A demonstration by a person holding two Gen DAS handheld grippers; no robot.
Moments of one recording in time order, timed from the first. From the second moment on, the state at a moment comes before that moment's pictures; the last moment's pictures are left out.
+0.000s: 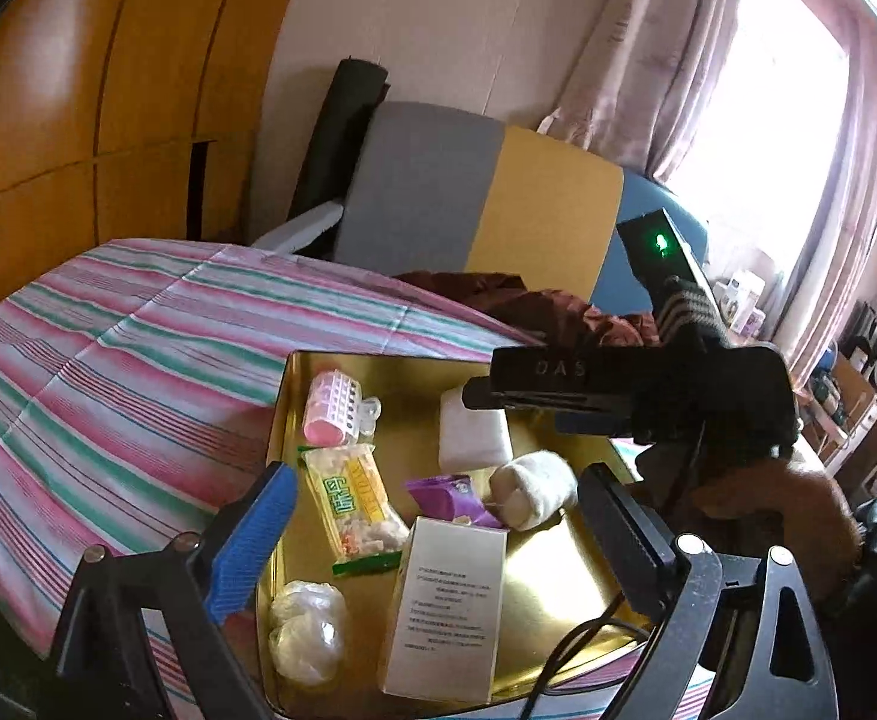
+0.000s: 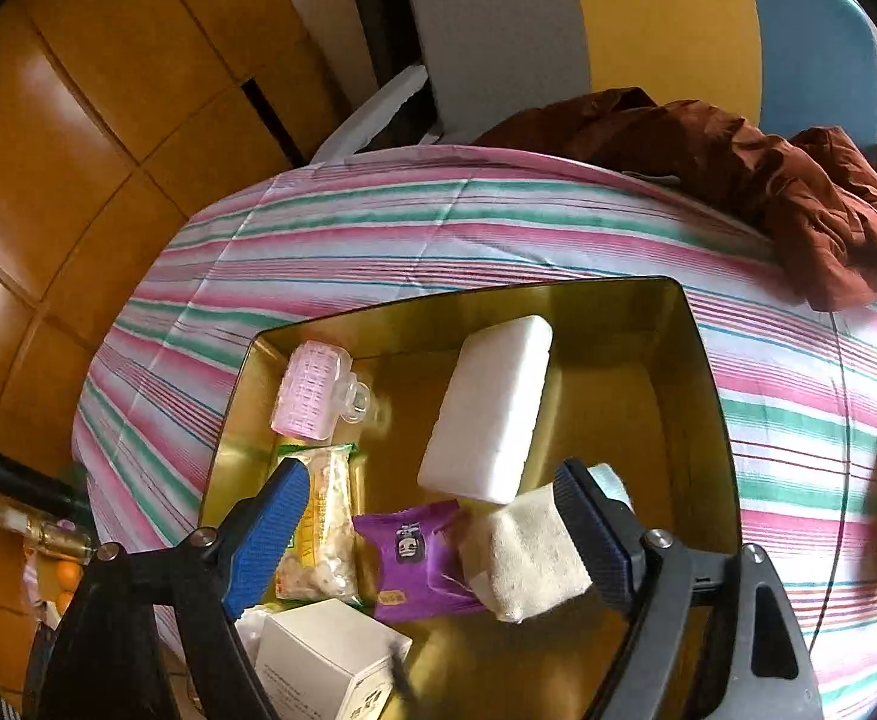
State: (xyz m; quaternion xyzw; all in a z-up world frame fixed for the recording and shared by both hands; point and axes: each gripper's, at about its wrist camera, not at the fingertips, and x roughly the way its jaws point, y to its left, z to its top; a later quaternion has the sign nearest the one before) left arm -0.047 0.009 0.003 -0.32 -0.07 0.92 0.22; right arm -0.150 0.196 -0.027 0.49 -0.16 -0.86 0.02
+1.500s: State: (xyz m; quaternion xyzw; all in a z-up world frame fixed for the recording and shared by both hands) left arm 0.004 0.145 0.017 -0.32 0.10 0.90 0.27; right arm 0.069 0.447 0.007 0.40 -0.24 -0.87 -0.18
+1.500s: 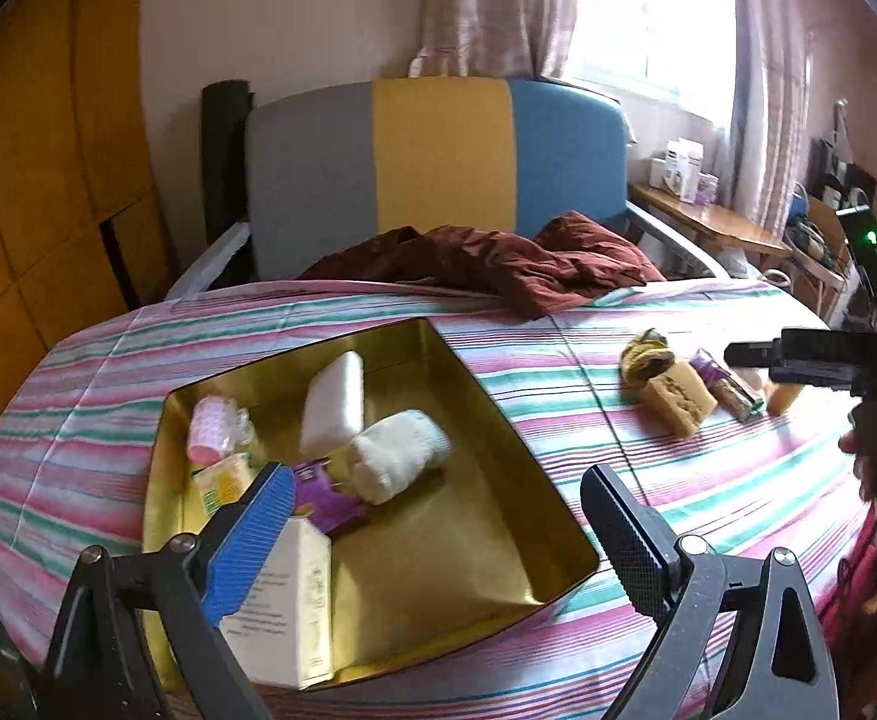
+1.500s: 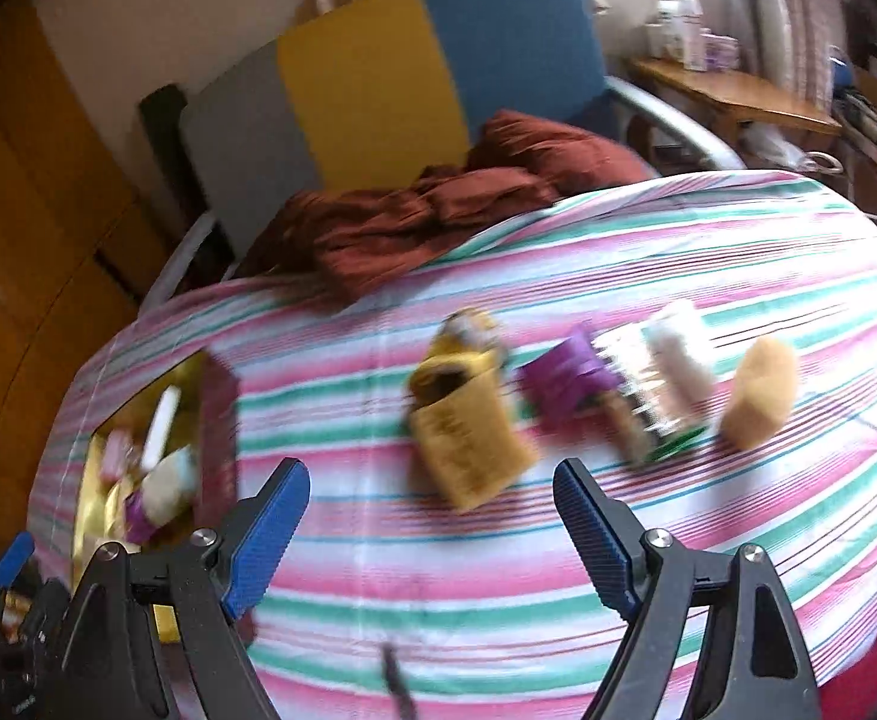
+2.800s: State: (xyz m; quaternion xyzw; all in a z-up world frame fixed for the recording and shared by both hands) left arm -0.035 0.386 -0.064 -0.50 0.07 0.78 0.37; right arm 0.147 0.598 -0.028 0.26 -0.45 -0.80 -0.29
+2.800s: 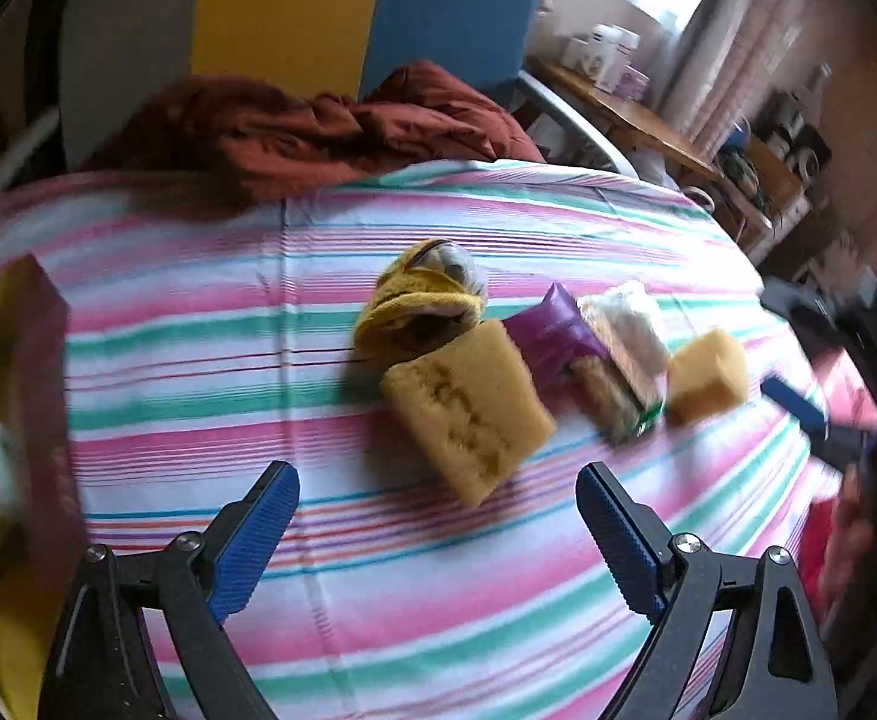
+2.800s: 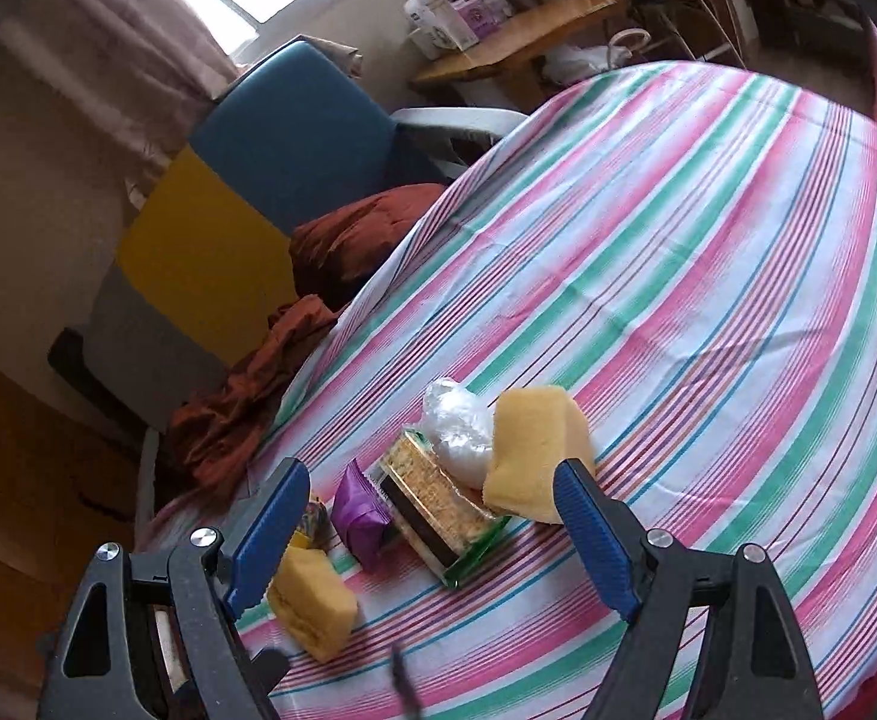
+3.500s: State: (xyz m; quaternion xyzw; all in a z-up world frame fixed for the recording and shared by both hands) left arm -0.043 0.421 -0.089 -0.49 0.09 0.78 0.39; right arm 0.177 0.625 -0.050 0.23 -0.52 -0.74 -0.34
